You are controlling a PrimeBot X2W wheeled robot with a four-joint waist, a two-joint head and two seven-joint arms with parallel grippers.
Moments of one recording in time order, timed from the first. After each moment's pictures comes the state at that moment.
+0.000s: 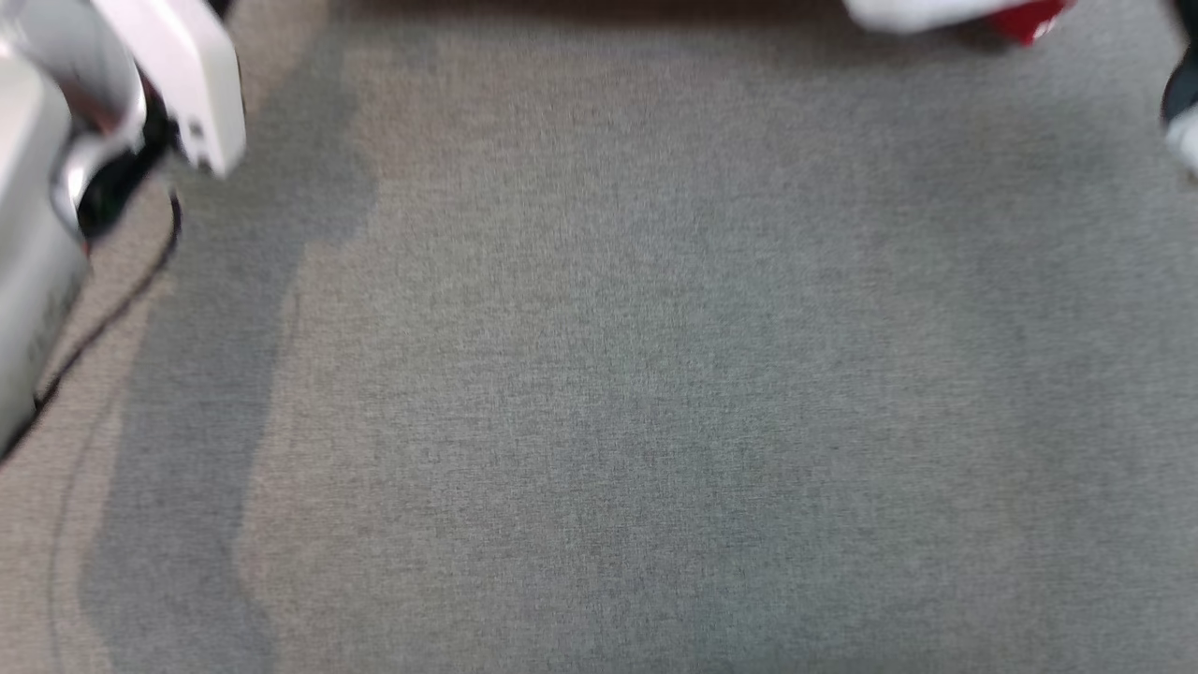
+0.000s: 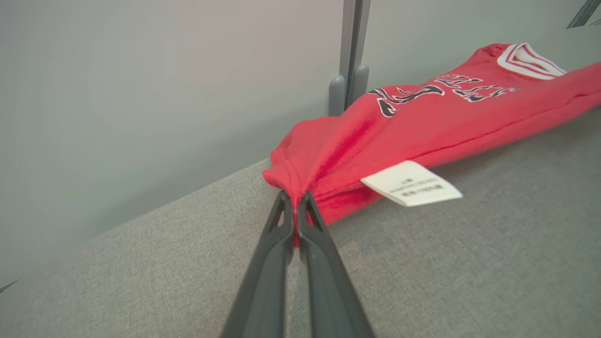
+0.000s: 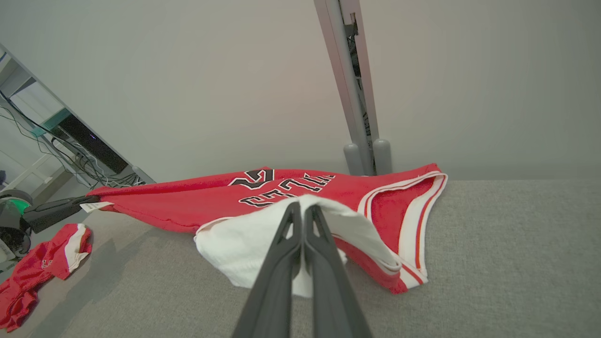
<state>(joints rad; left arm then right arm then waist) -1.28 0.50 -0.95 0.70 -0.88 -0.13 0.12 -1.04 -0.71 0.66 0.24 1.23 0.13 0.05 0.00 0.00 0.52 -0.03</state>
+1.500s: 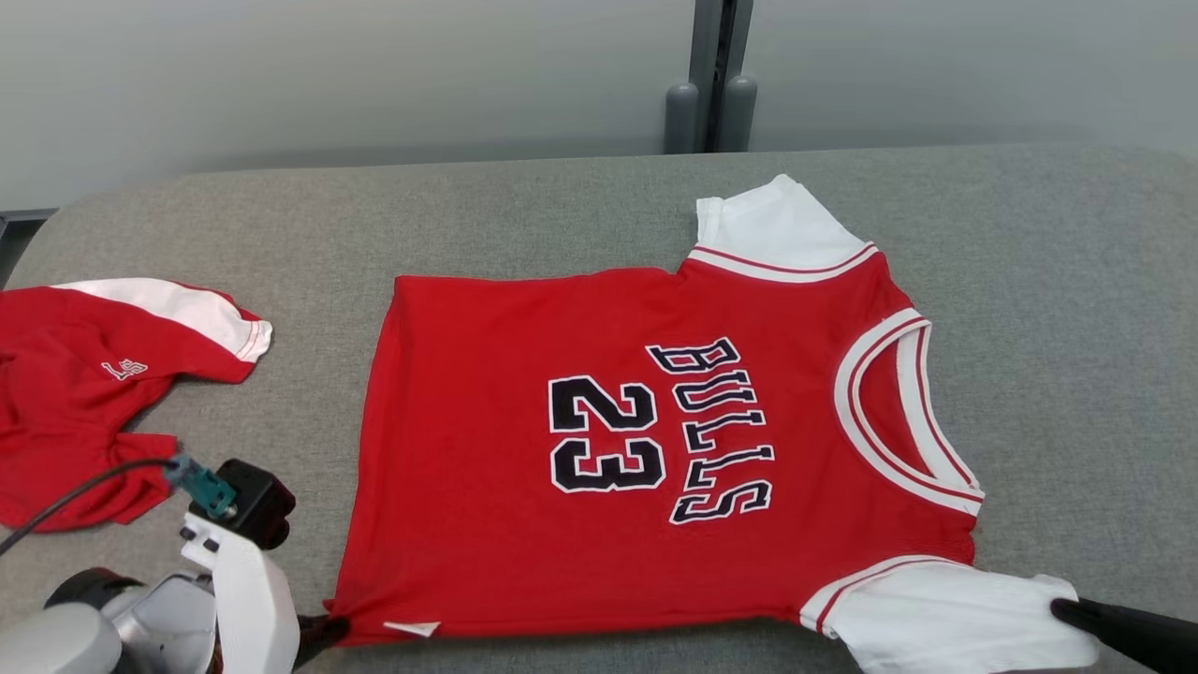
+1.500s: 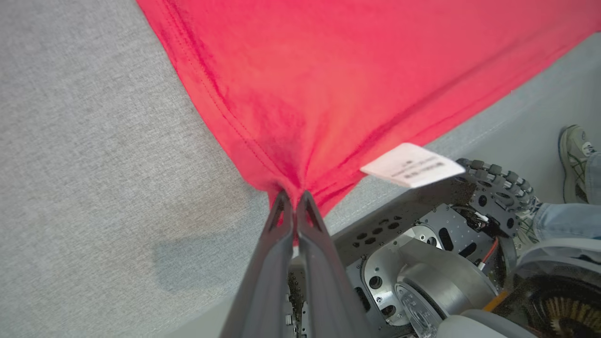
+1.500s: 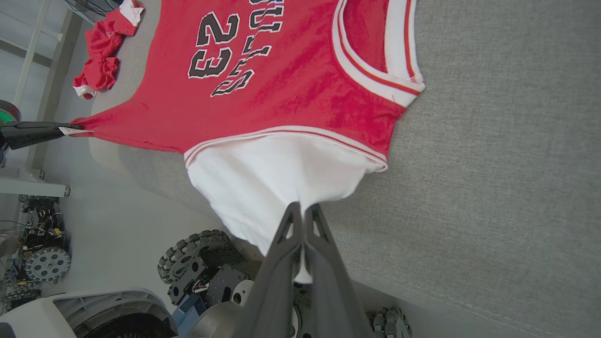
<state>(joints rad) -0.52 1.02 -1.10 -0.27 -1.29 0.19 0.57 0.06 -1.15 0.49 -0.28 1.50 0.13 0.34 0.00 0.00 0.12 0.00</state>
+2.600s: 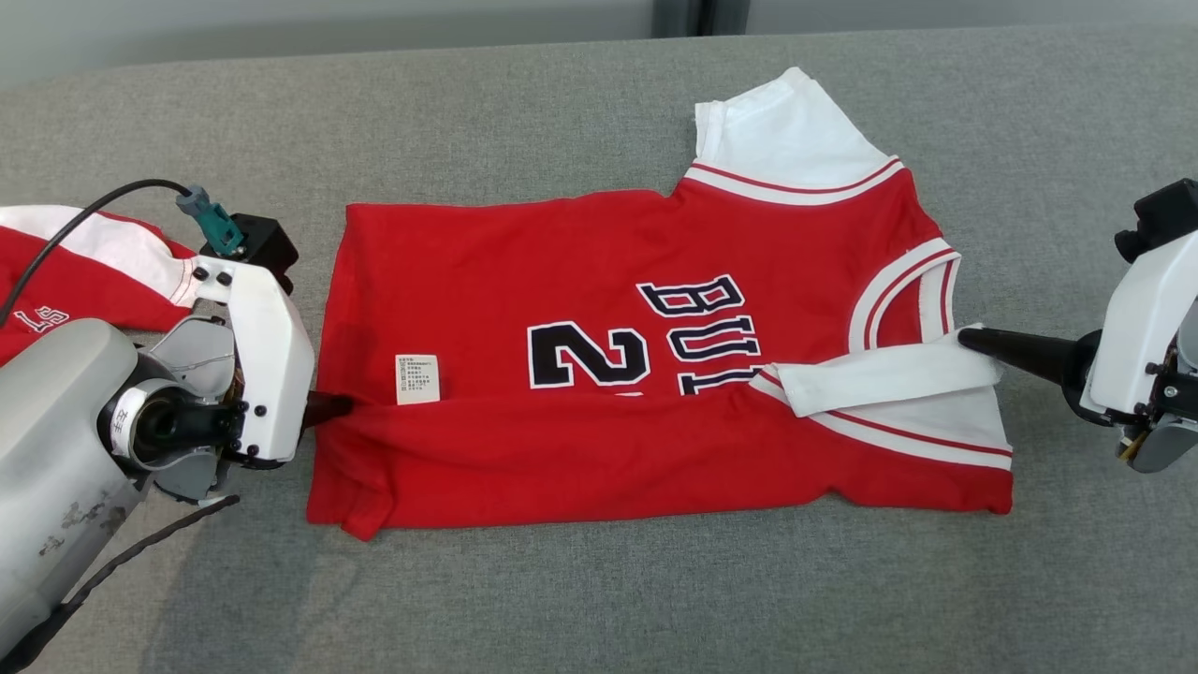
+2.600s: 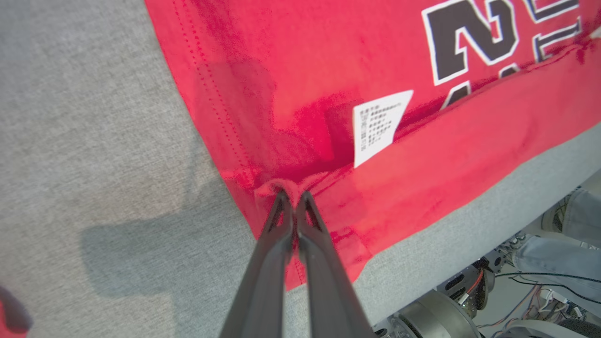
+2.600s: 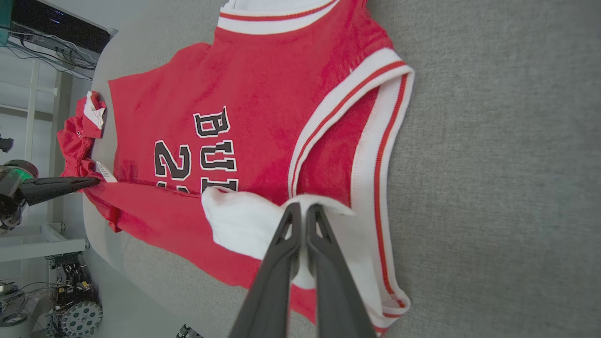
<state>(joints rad) -0.93 0.67 -1.07 0.38 -1.35 -0.03 0.86 -0.65 -0.63 0.50 0.33 1.33 0.13 0.76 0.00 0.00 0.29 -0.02</state>
